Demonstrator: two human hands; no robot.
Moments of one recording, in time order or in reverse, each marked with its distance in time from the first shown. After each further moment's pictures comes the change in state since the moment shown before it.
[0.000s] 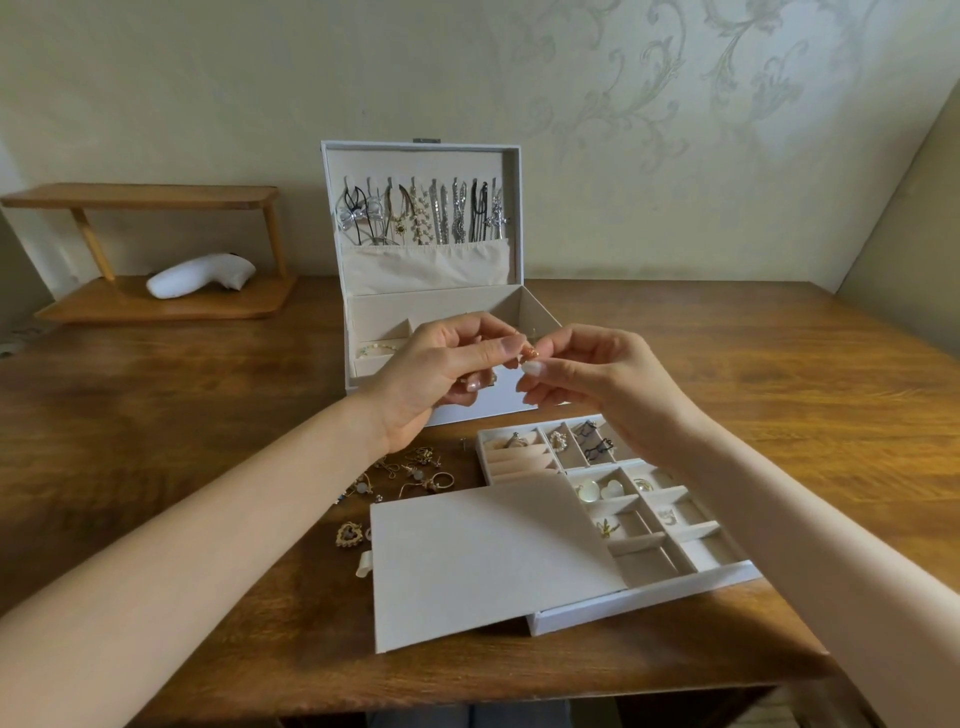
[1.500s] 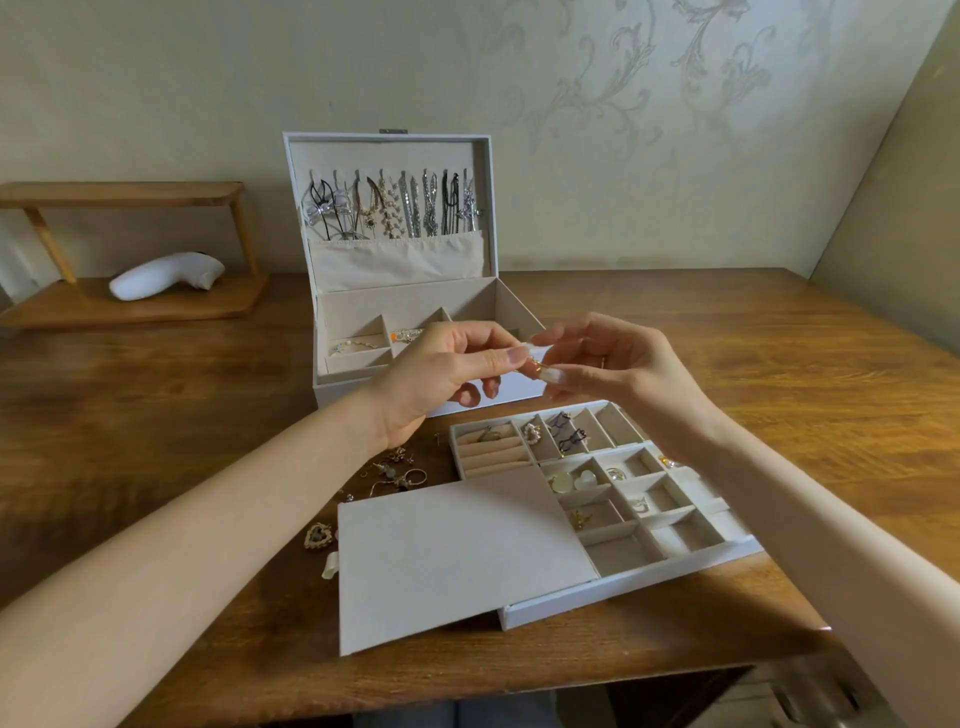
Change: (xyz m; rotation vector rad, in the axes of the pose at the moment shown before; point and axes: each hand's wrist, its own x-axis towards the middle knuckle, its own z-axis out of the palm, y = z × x) left_hand 0.009 -0.002 0.021 0.188 -0.068 -0.019; right_hand -0.018 0.001 -0.030 -0.098 0.048 -0.088
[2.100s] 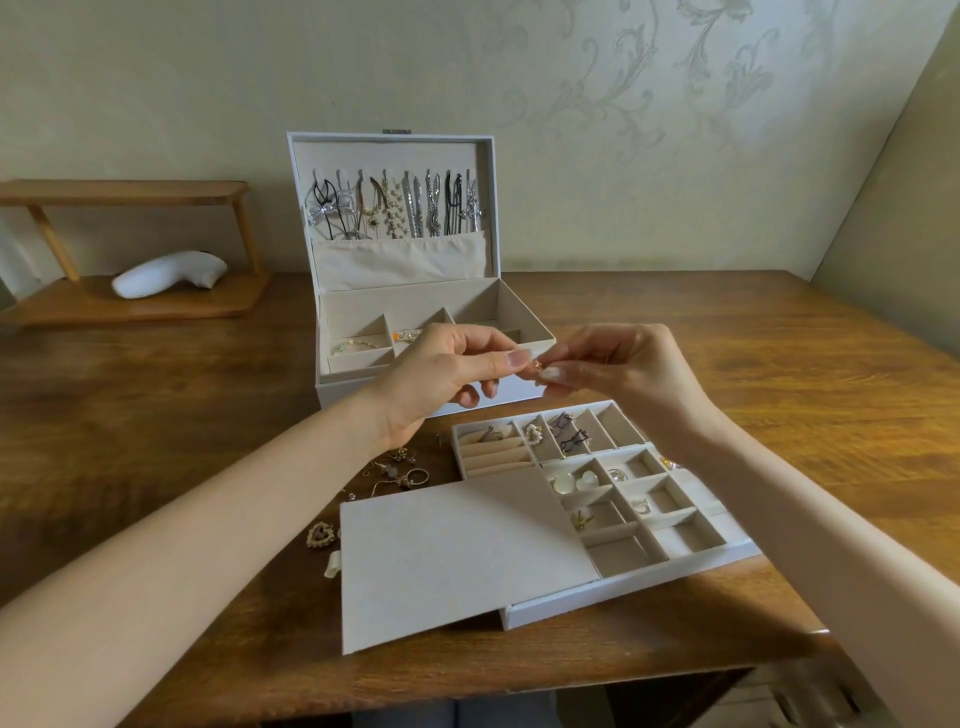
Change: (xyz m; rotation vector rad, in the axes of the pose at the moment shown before) left_hand 0.001 -0.003 -0.001 0.008 0.031 -0.004; right_hand 0.002 0.001 0.003 -0.070 0.054 -0.039
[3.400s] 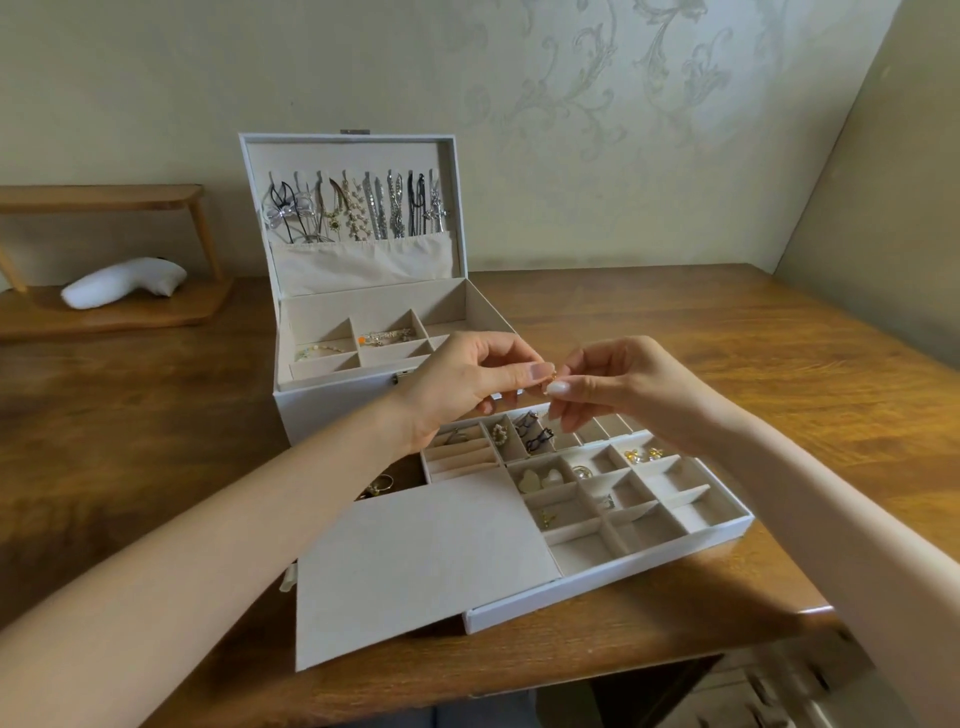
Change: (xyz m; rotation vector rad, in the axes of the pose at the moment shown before) left_hand 0.019 0.000 0.033 0.047 -0.114 0.040; right_hand -0.009 0.005 -0.036 -0.028 -0.165 0.209
